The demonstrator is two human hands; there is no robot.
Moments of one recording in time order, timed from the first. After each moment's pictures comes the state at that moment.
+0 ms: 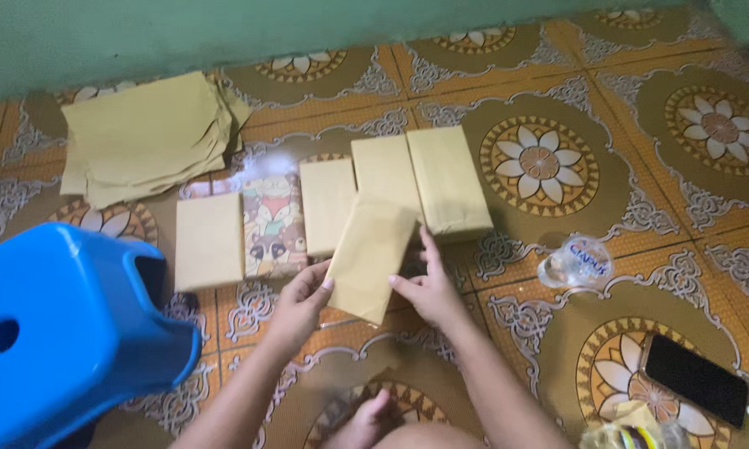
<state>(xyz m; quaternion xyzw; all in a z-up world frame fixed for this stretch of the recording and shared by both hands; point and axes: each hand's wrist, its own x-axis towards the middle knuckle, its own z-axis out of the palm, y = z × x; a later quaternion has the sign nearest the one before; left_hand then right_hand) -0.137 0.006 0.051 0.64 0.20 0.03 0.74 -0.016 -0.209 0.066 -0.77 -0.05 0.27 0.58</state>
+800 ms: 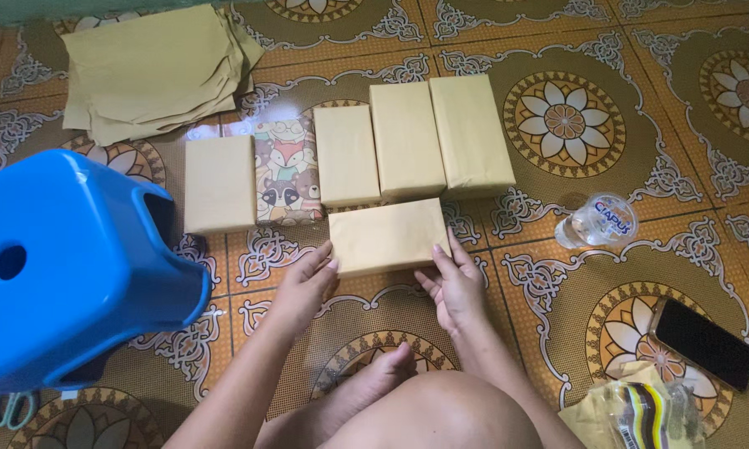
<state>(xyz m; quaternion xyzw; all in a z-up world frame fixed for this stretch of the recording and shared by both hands) -0.195 -0.002 0.023 0.57 0.30 -0.01 0.77 -0.078 -0.231 0.047 -0.53 0.17 0.24 0.79</state>
